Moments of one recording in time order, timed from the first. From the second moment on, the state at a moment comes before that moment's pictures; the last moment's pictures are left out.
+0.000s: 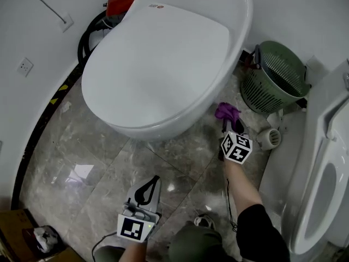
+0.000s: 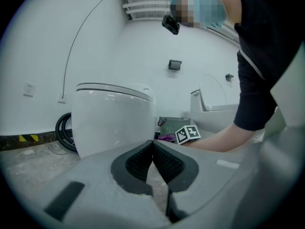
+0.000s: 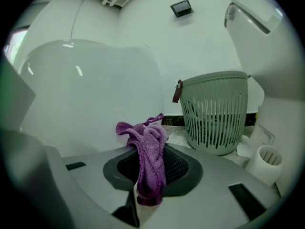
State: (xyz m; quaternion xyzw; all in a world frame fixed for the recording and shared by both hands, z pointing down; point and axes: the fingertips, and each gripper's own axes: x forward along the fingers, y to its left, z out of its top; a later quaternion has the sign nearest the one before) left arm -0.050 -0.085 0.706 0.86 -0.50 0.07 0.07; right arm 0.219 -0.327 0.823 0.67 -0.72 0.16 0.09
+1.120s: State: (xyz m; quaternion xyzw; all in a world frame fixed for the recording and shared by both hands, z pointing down) left arm -0.213 0.027 0.487 0.81 -0.57 0.05 0.10; right arm 0.026 -0.073 0.518 0.57 -0.81 0.15 0.06
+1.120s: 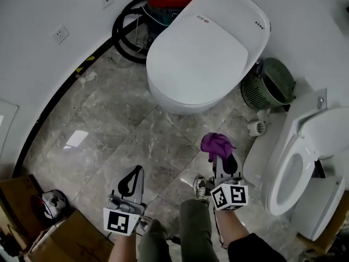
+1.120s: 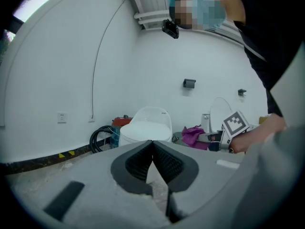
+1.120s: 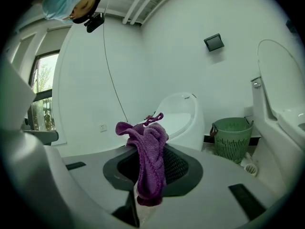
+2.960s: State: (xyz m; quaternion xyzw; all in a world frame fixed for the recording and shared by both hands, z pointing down) left arm -0.228 0.194 0.015 0.81 -0.58 0.01 0.03; right arm -0.013 0.115 0.037 0.50 -0.86 0.12 0.02
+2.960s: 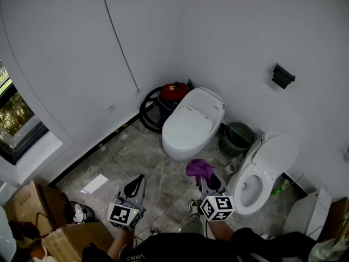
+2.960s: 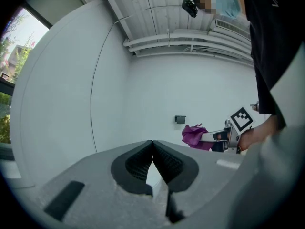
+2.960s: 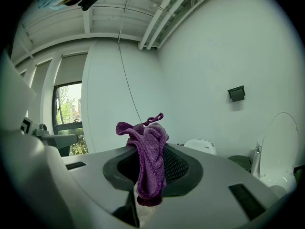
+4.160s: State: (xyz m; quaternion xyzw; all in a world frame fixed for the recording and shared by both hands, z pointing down) left arm -0.268 0.264 0.022 0.81 -0.59 0.01 0.02; right arm -0.070 0.176 0.034 0.45 -0.89 0.10 0.04
